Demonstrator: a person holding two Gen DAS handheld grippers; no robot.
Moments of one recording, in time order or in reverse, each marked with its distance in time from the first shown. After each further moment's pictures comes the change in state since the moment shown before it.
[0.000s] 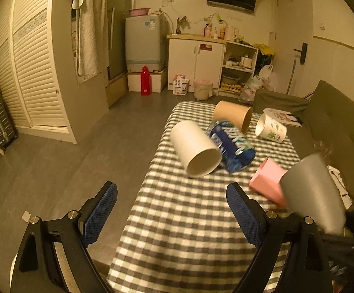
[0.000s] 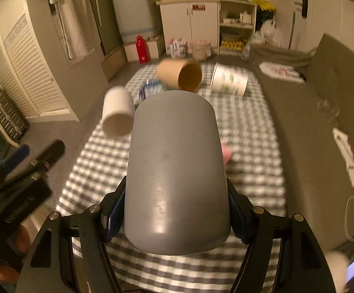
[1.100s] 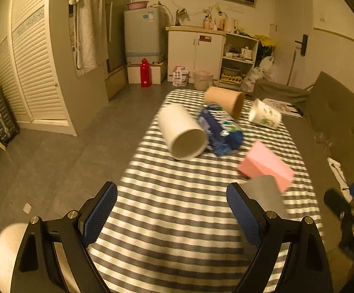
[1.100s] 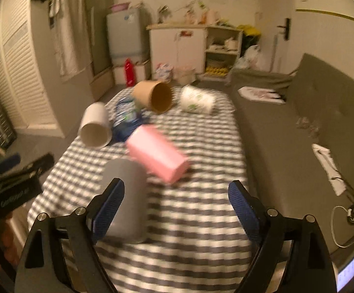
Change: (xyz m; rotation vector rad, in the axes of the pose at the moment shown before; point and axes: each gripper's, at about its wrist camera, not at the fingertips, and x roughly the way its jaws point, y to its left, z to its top) left arm -0.003 -0.043 -0.022 0.004 0.048 0.003; right arm -0.048 -0.059 -0.022 0.000 -0.244 -0.131
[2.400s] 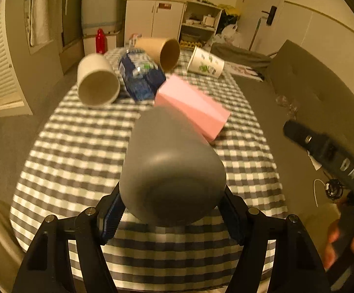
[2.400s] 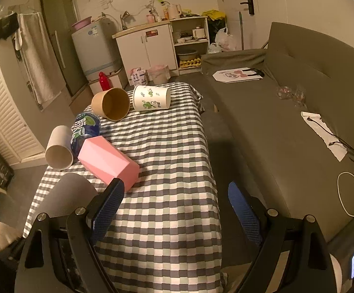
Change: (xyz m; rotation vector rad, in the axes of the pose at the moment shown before) left arm 0.017 -0.079 -0.044 0.069 0.184 -0.216; right arm 0.027 -0.067 -0.009 0.200 0.045 0.000
